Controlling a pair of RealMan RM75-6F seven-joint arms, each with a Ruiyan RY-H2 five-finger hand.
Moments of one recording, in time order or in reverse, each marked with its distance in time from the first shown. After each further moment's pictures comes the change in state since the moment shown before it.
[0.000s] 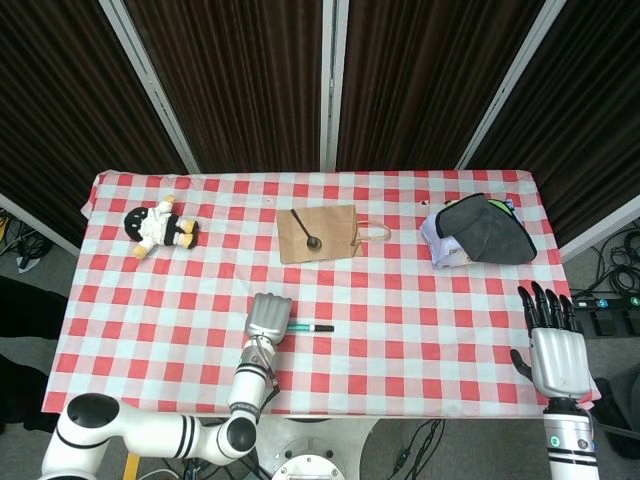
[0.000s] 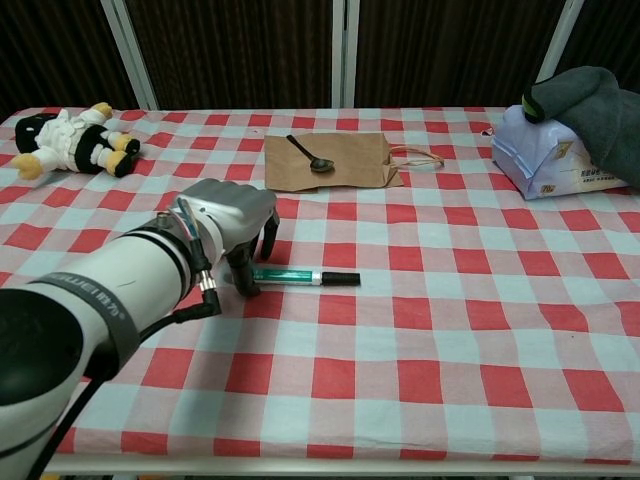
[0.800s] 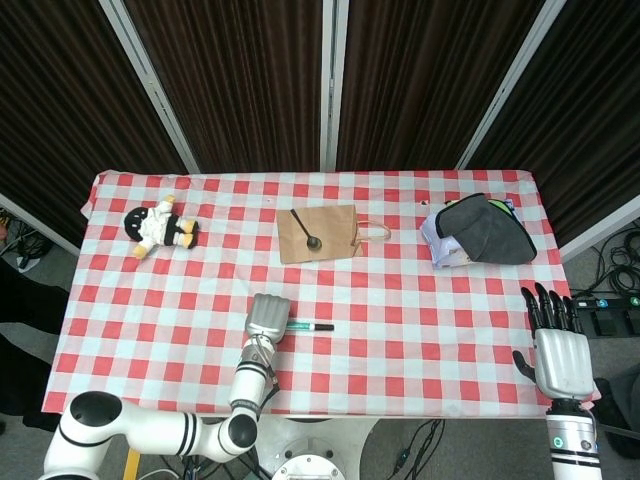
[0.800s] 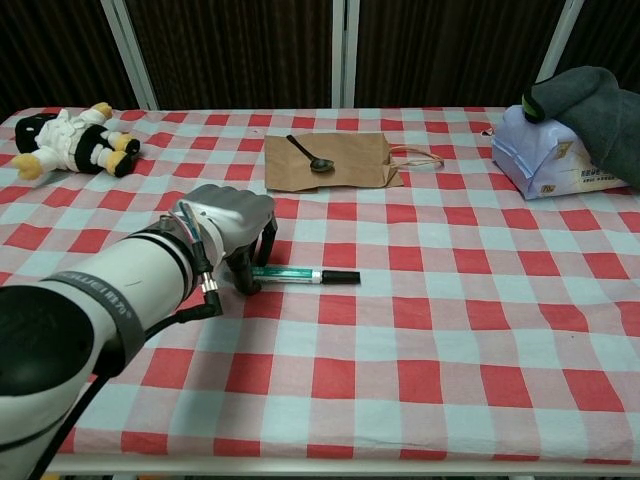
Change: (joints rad) left arm -0.020 -0.002 0.006 0.031 -0.043 -0.019 -0.021; right arm -0.005 0.008 -0.003 0.004 0.001 0.004 0.024
